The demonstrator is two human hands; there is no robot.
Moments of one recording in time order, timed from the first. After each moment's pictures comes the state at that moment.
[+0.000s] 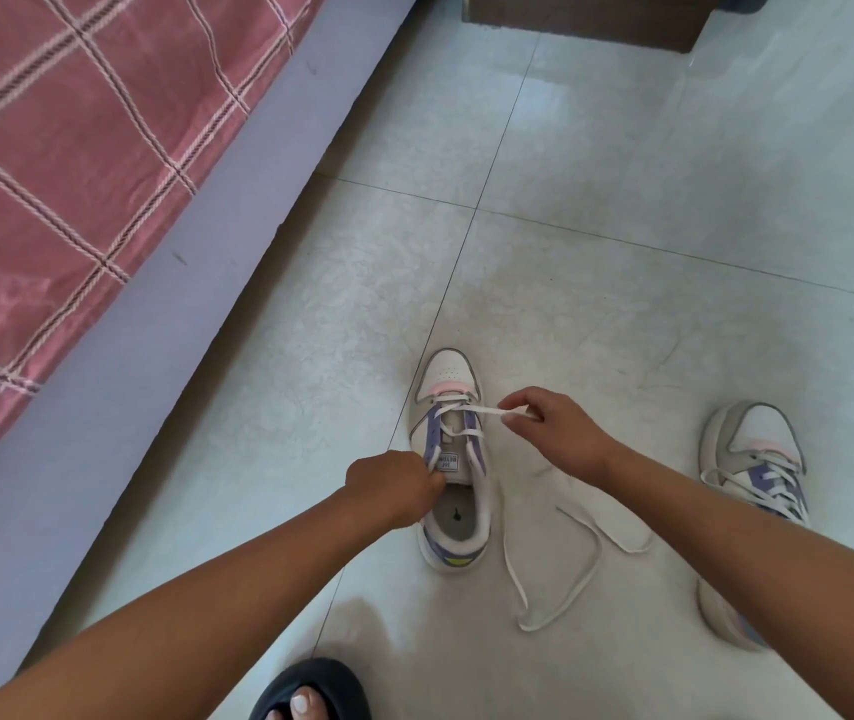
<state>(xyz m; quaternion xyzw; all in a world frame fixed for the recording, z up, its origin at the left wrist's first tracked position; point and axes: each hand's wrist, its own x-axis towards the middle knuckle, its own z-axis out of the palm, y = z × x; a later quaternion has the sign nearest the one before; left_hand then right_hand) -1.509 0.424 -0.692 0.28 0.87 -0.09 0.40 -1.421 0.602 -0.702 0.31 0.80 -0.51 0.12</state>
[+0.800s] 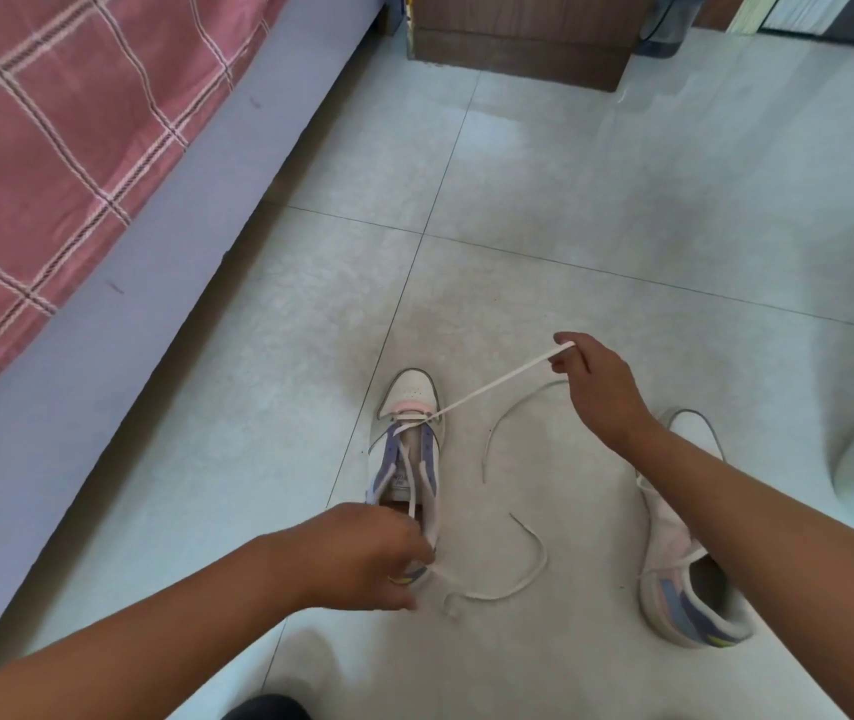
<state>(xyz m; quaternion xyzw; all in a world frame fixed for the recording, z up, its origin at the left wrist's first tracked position) -1.489 0.413 -0.633 0.64 0.68 0.00 0.35 -1.397 0.686 -0.685 0.39 0.79 -0.45 -0.12</state>
